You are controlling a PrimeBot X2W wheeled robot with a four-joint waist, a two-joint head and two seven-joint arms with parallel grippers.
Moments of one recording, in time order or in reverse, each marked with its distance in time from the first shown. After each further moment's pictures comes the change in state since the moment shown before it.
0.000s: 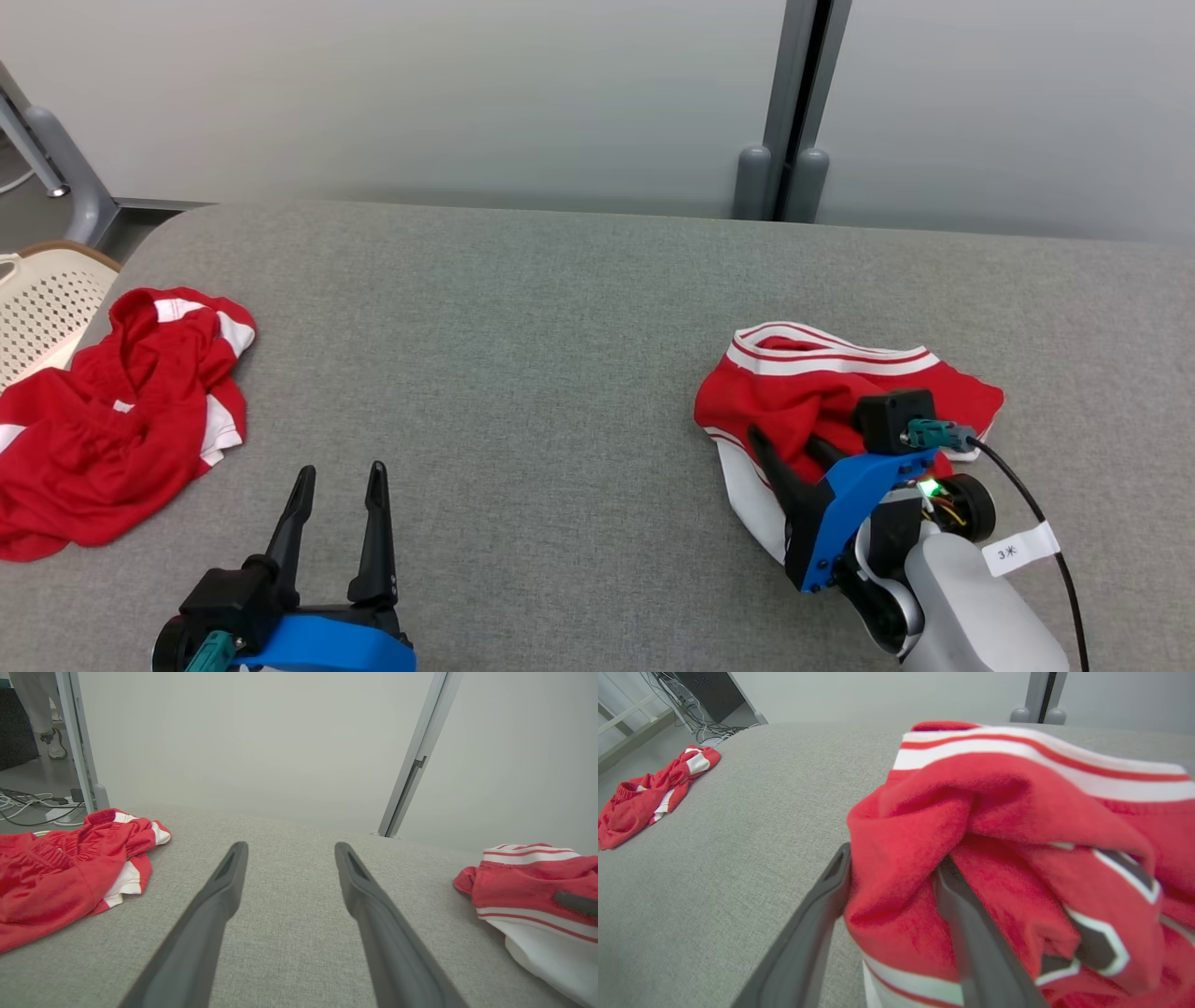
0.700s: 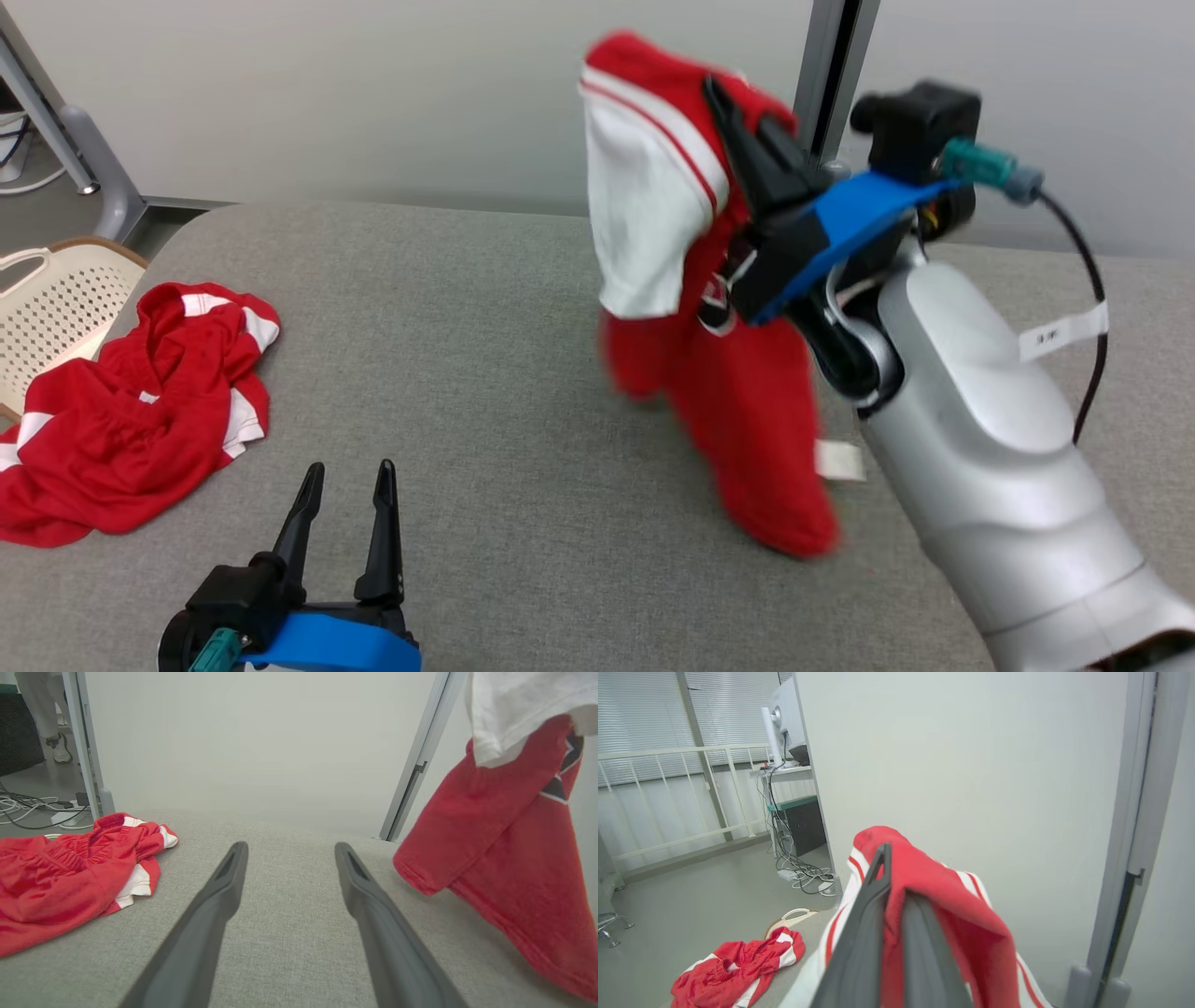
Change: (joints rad) left arm -0.002 0.008 -0.023 -0.002 -0.009 0.000 0.000; right arm -0.436 0.000 0.133 -0.060 0.135 0.000 -0.174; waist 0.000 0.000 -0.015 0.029
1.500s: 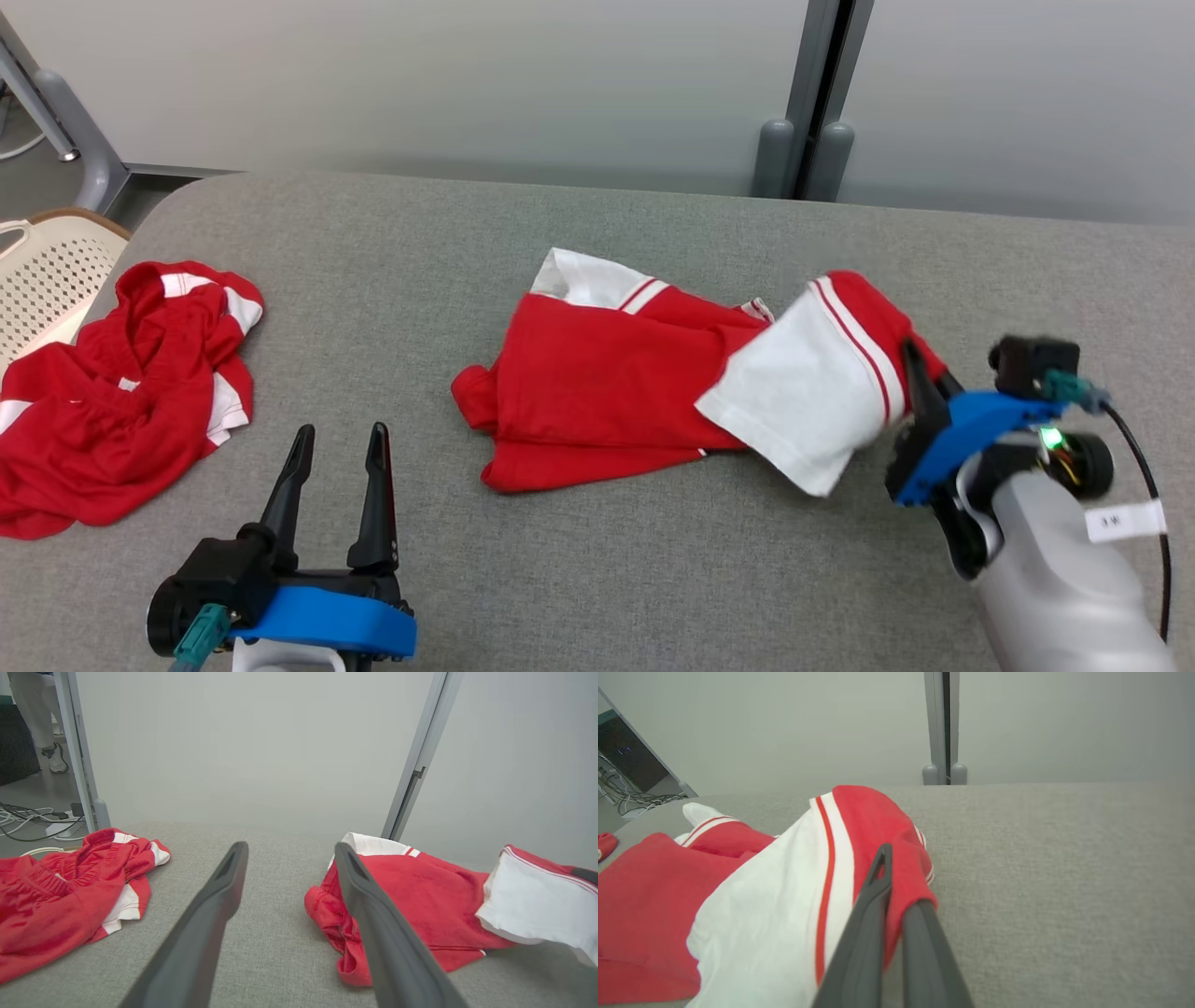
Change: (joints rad) left arm -0.037 0.000 0.008 -0.038 0.009 -0.002 0.000; right arm 0.208 -0.058 -0.305 0.428 -0.188 0.000 -0.132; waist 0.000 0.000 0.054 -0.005
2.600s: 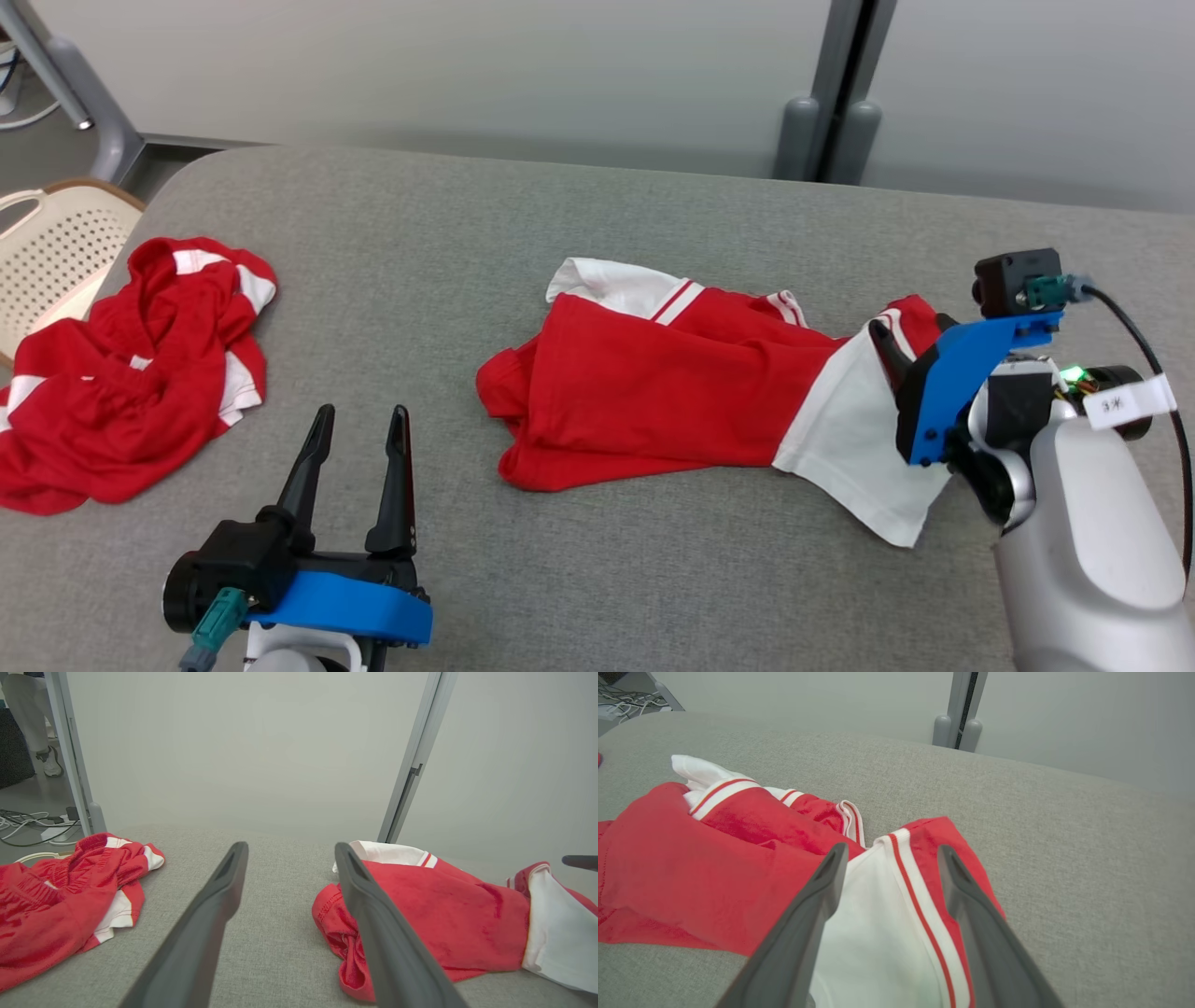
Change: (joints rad) left arm -0.029 0.002 -0.032 -0.008 0.007 0.000 0.000; right arm 0.135 0.057 -0.136 -0.579 -0.233 0.000 0.670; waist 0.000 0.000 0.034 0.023
